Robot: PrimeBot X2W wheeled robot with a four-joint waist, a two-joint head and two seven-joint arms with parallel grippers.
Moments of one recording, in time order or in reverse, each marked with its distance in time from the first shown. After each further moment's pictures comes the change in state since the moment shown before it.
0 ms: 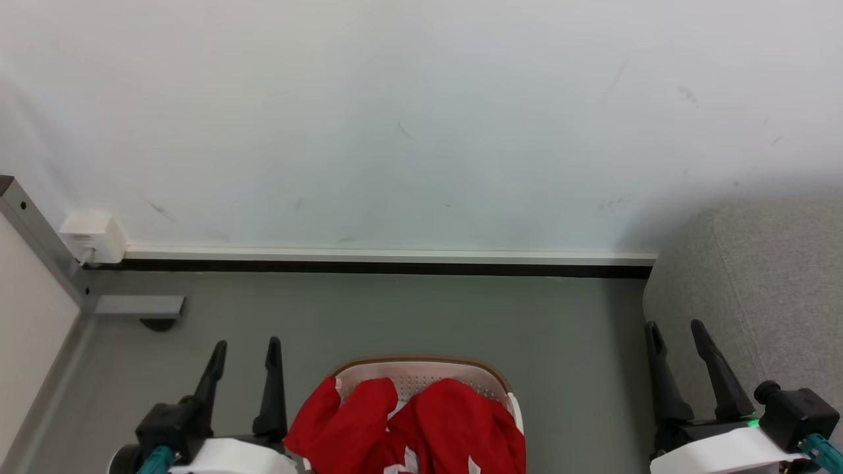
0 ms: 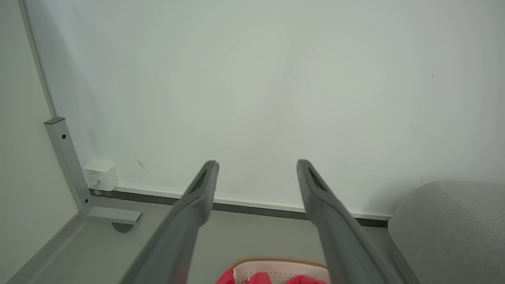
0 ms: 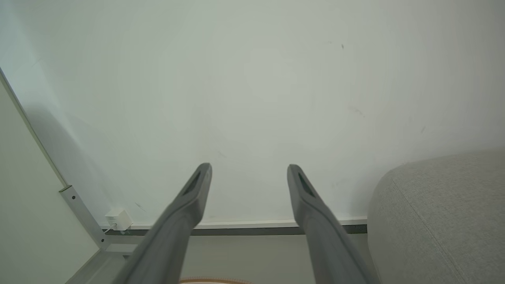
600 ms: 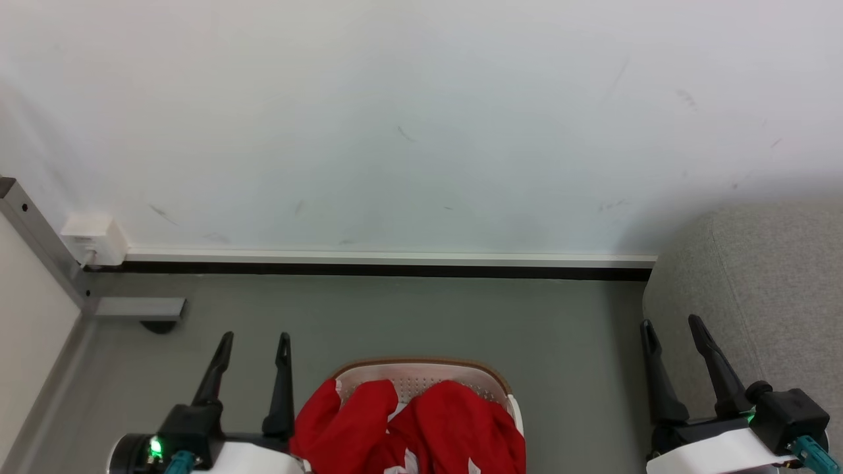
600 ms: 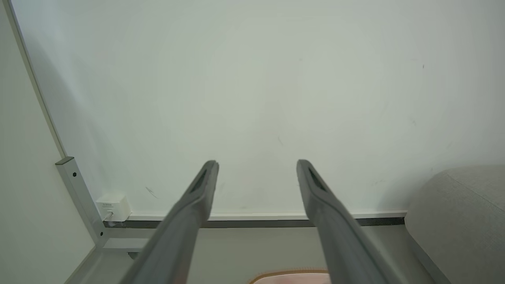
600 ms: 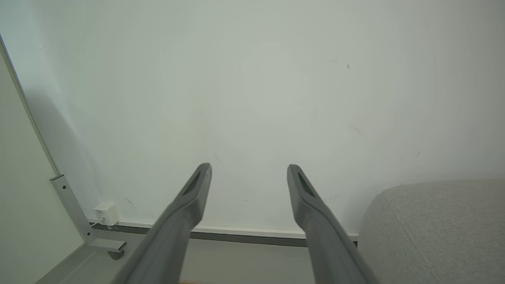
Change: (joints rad) left arm 0.002 -0.002 -0.013 -0.024 0.138 0.019 -0.035; right arm -0.003 0.002 -0.005 -0.001 -0.105 0.000 -0.034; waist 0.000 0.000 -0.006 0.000
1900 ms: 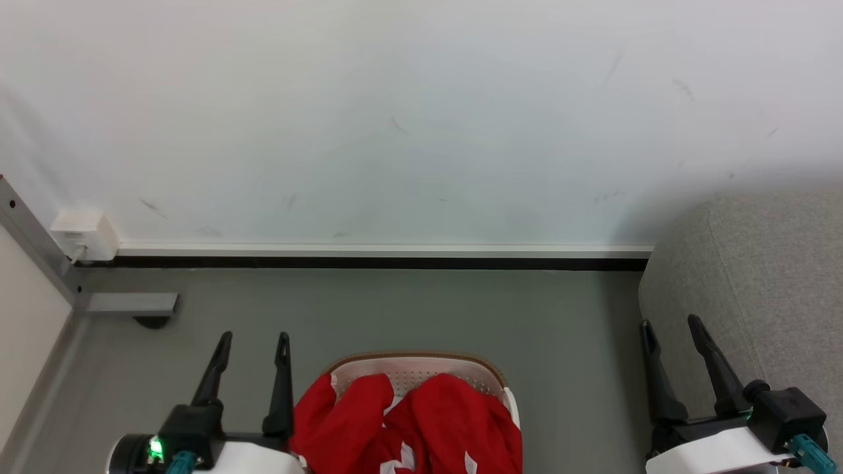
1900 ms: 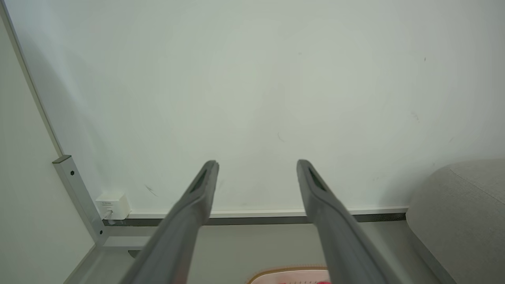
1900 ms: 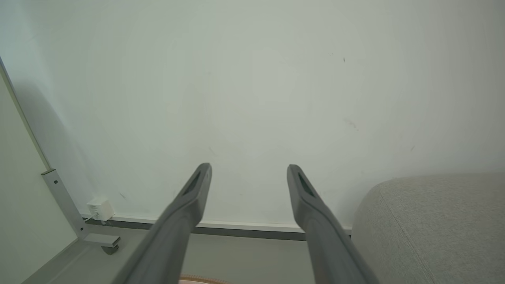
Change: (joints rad) left arm 0.000 -0.005 0.002 -0.001 0.024 0.010 -0.006; right arm -0.011 0.002 -0.002 0.020 -0.022 0.000 -0.008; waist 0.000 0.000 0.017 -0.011
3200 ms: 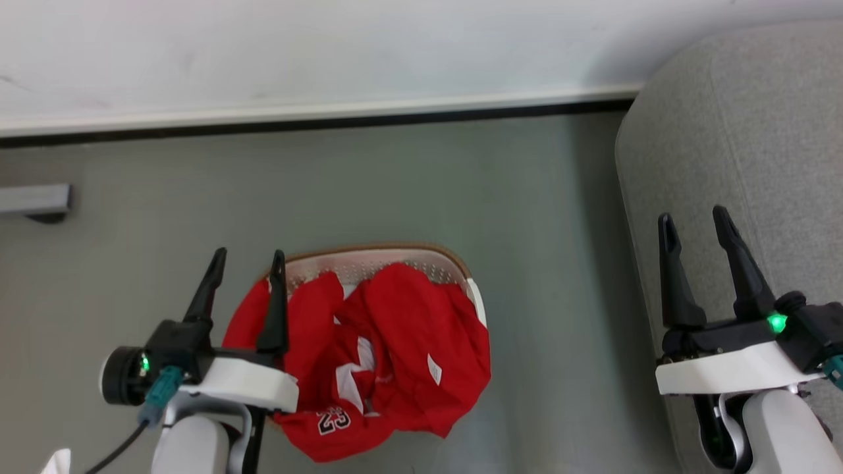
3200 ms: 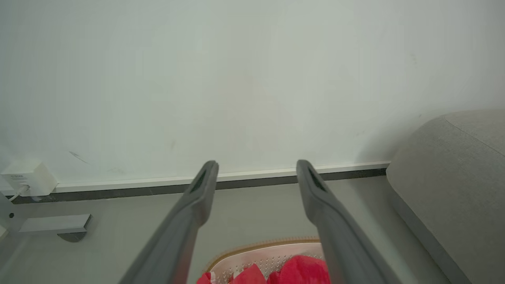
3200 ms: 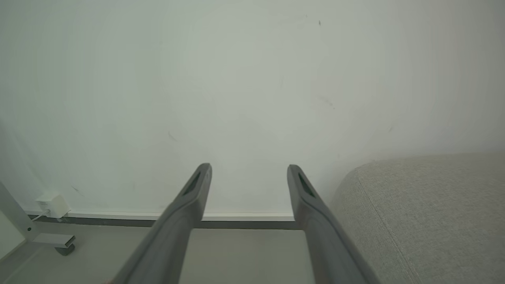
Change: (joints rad) left arm -0.220 0.005 0.034 0.094 -0.003 -0.064 -0.001; right arm -0.189 0.001 -0.024 -0.068 -0.014 0.000 0.000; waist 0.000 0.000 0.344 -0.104
